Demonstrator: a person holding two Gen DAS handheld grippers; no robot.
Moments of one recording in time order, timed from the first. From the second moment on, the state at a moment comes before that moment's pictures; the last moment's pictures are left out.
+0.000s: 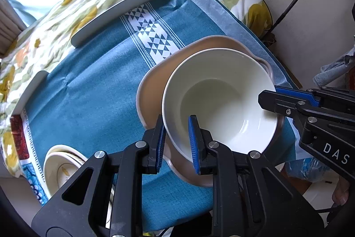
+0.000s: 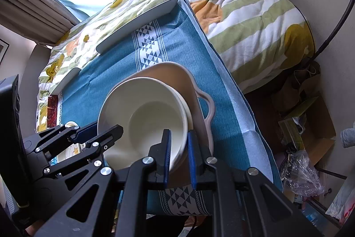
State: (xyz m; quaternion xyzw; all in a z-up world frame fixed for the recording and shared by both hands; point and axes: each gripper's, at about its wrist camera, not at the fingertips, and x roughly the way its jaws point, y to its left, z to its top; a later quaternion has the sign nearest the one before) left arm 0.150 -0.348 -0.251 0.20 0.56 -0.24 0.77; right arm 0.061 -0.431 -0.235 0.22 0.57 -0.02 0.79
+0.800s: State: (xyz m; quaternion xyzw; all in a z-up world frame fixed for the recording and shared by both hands) left arm 0.111 -0.252 -0.163 0.07 0.49 -0.18 0.85; right arm 0.027 -0.436 -0.136 0.08 0.48 0.09 0.87
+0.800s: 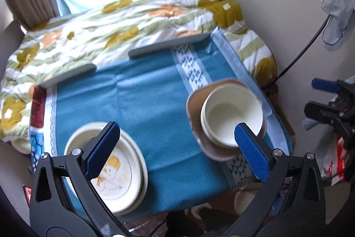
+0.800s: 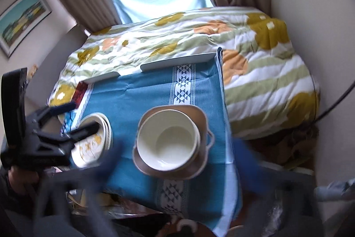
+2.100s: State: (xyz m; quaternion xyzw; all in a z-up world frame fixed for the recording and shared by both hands) left arm 0.162 -0.313 -0.315 0.12 0.62 -0.25 0.73; right arm 0.096 -0.402 -0.299 -0.09 0.66 0.17 0.72
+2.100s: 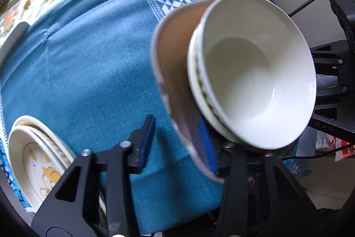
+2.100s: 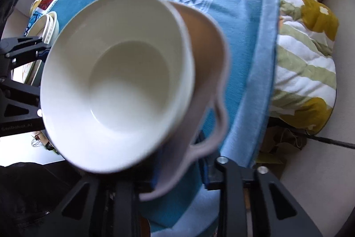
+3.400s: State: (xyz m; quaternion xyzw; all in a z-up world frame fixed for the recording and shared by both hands) left arm 0.115 -0.103 -0.226 0.08 0.58 -0.15 0.79; right arm 0.096 -0.221 -0.214 -0.13 0.57 0.27 0.77
